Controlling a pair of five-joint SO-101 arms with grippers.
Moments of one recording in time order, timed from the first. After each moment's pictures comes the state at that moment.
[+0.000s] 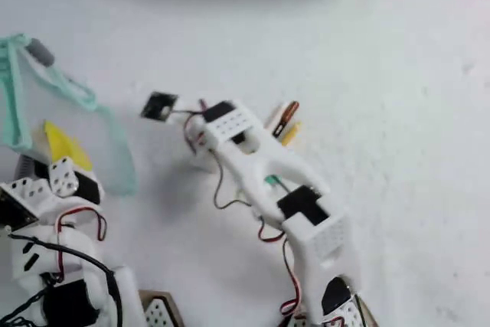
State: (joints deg) left arm -22.7 -104.0 71.6 45.7 16.7; right arm -33.6 28.1 -0.9 61.5 38.5
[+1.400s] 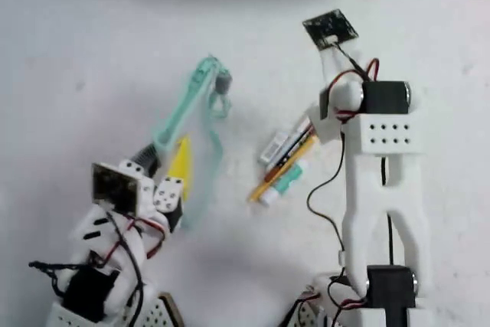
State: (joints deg) left arm 17.6 -104.1 78.2 48.3 2.8; right arm -2.9 -14.9 3.2 88.3 22.3
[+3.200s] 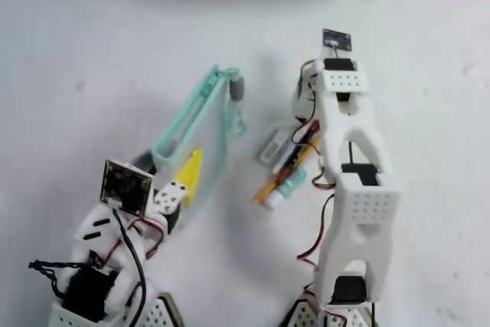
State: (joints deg) left arm 15.3 -104.8 78.8 52.7 0.6; right arm -1.8 36.5 -18.9 72.0 -9.4
